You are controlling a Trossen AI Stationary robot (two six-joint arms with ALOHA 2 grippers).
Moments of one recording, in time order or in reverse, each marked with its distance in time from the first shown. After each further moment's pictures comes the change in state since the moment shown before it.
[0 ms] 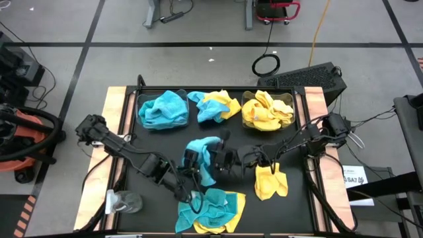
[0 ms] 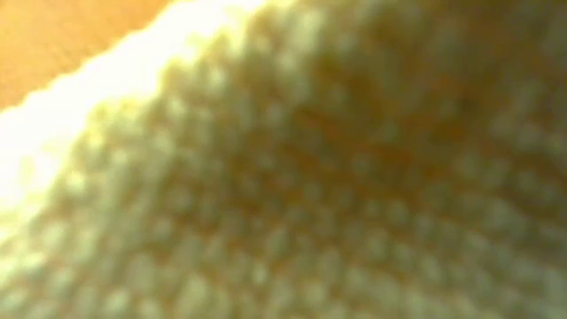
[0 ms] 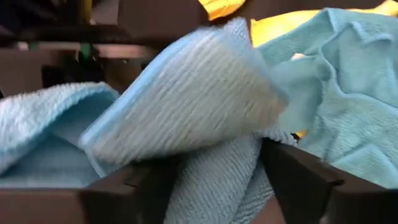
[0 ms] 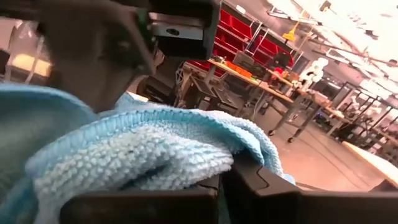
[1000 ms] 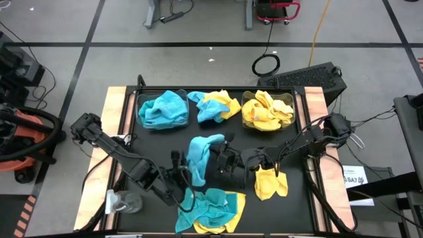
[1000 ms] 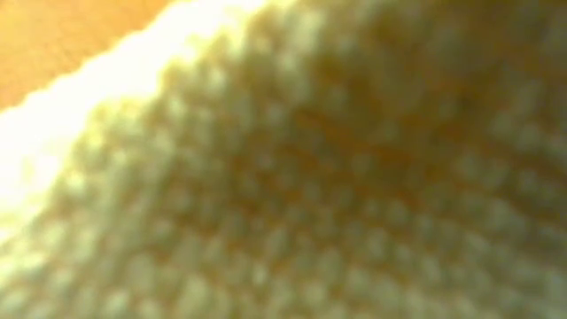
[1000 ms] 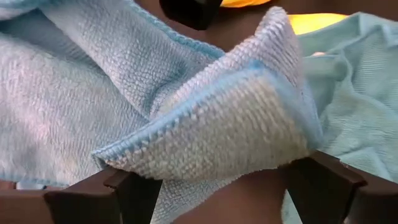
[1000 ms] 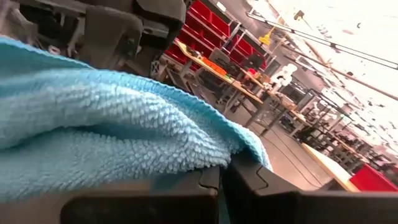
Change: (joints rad) left arm -0.089 -0.062 -0.092 -0.047 -0.141 -0.319; right arm 0.035 -0.022 0.000 0.007 0.141 -0.138
